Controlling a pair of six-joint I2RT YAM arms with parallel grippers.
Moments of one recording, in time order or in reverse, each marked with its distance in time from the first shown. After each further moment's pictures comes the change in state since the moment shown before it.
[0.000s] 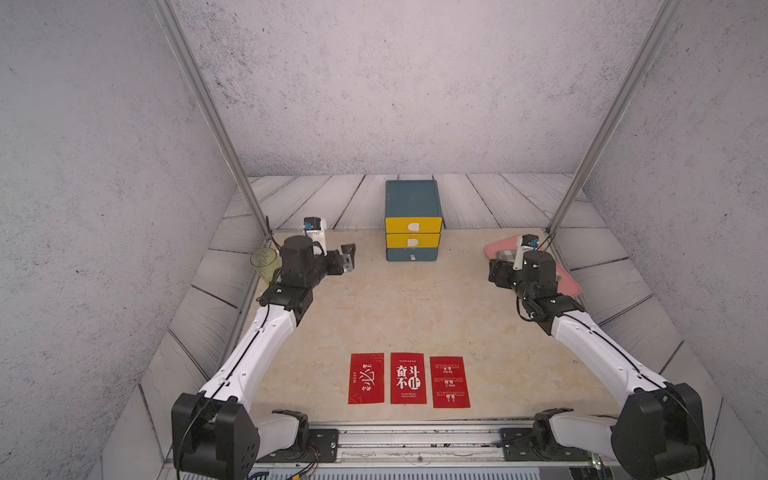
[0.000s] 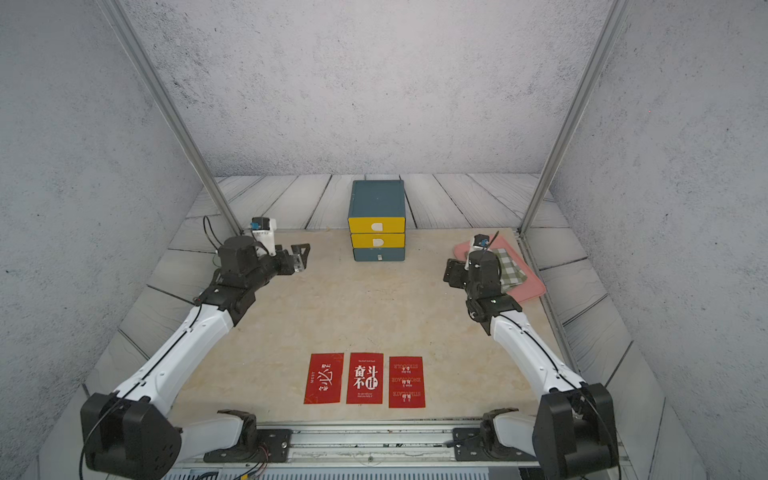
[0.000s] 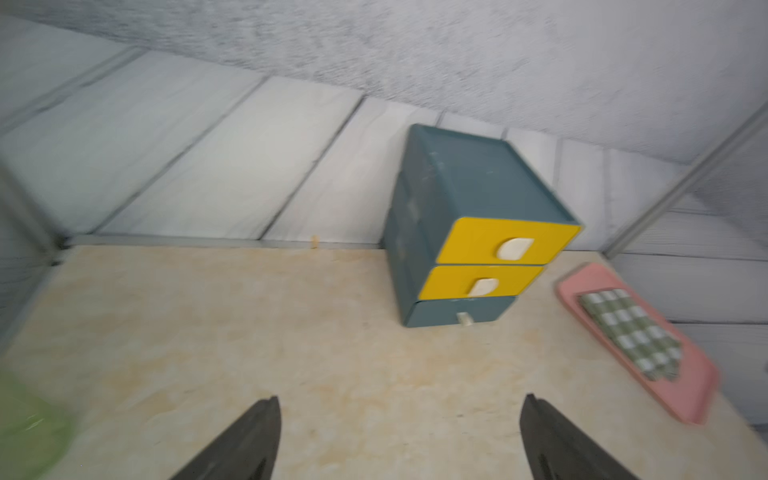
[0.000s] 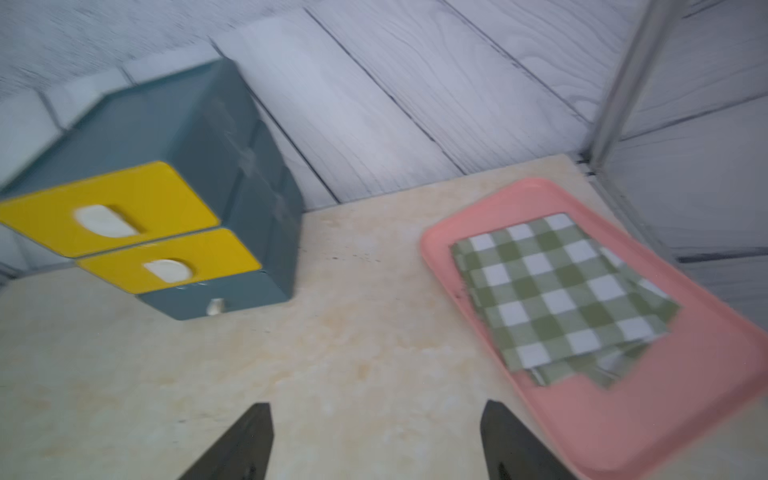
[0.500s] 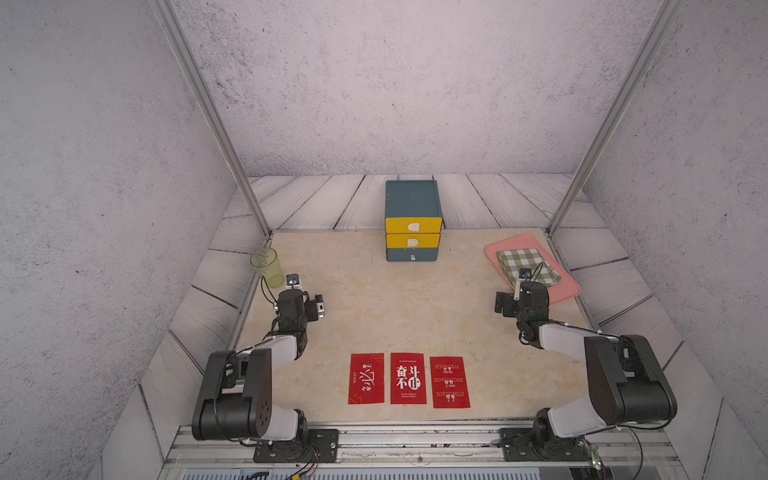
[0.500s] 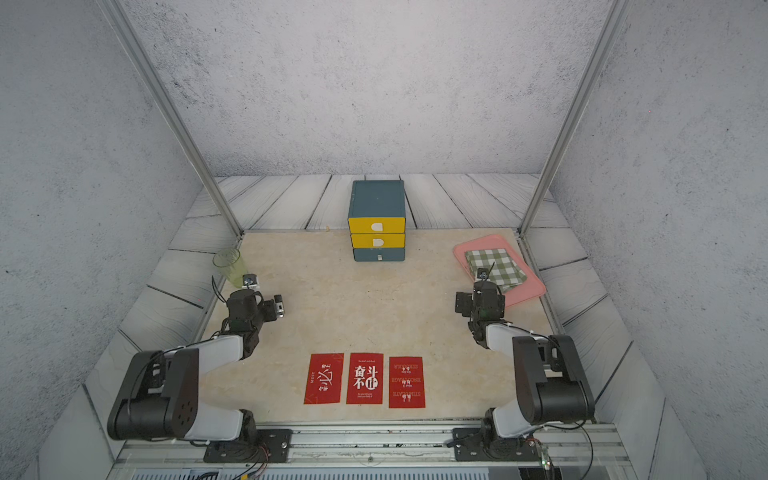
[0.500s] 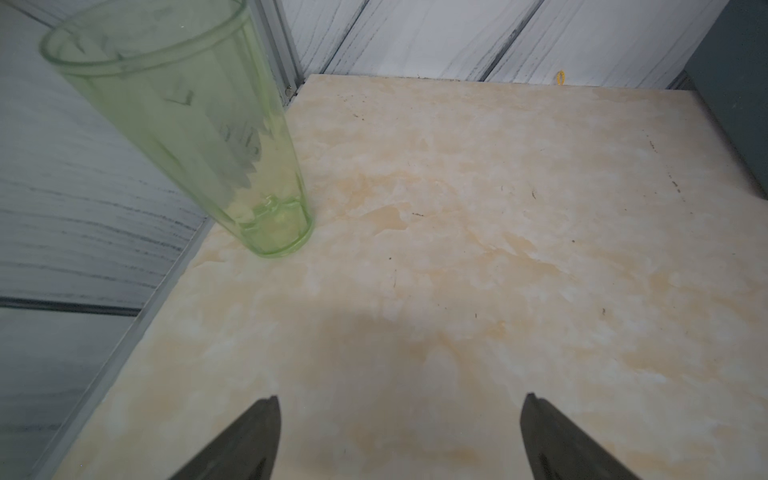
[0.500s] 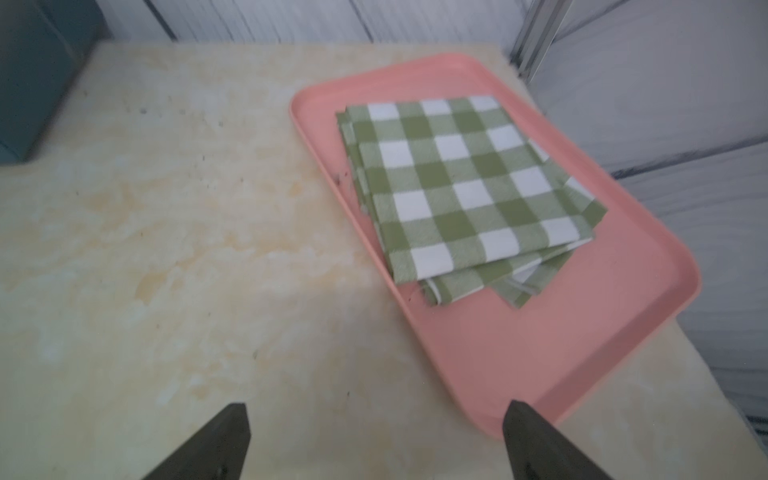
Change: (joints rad) left arm 0.208 0.274 -0.472 0.610 -0.198 0.151; right arm -0.121 0.254 -0.340 0.537 0.079 -0.179
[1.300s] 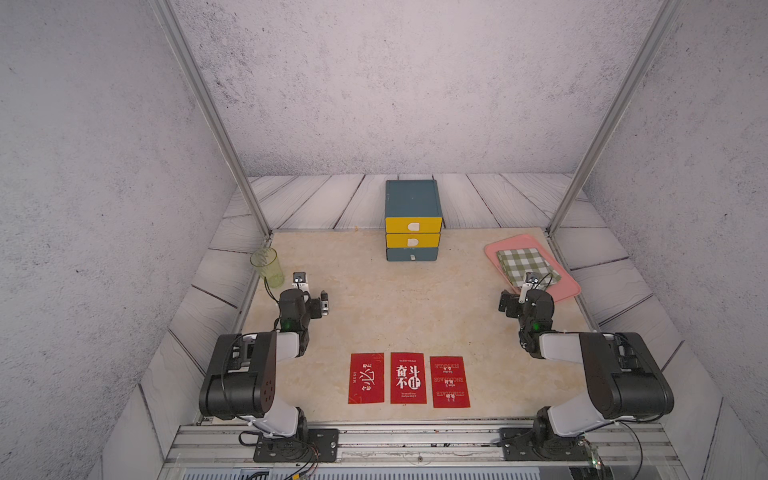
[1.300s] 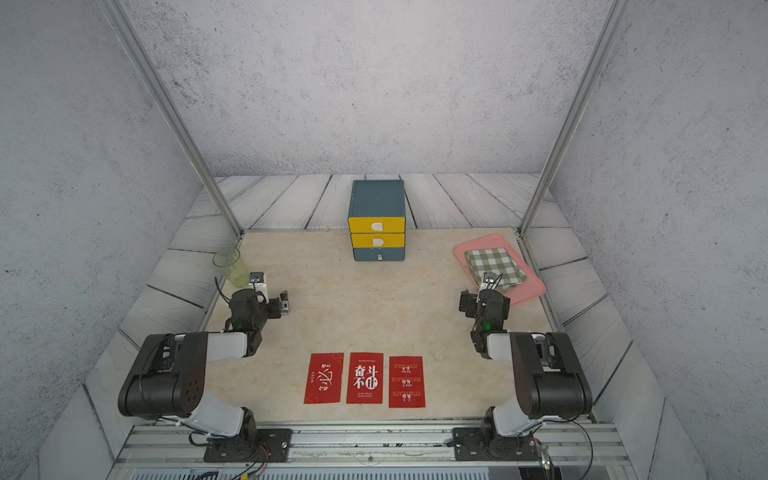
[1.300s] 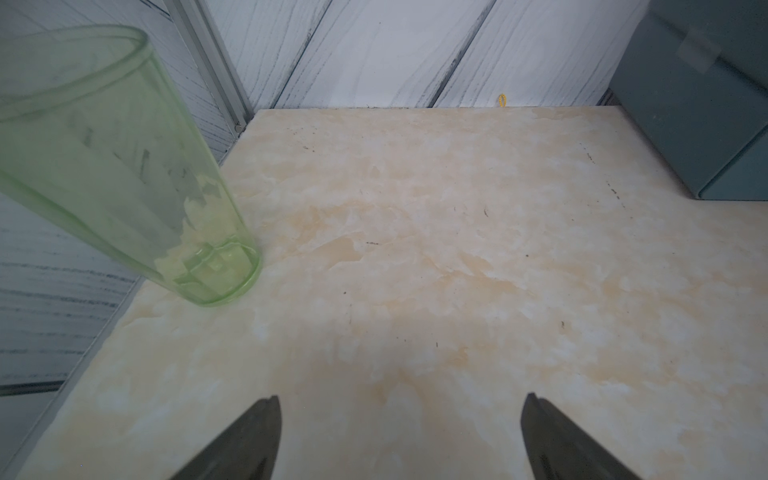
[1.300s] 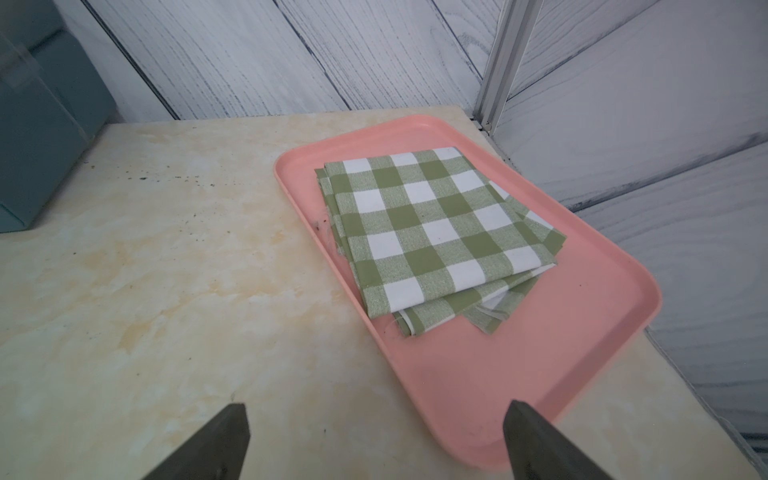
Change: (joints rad) left arm 0.003 0.053 0.000 0.112 0.102 0.057; right arm -0.017 0.026 -0.074 0.215 0.005 -0.008
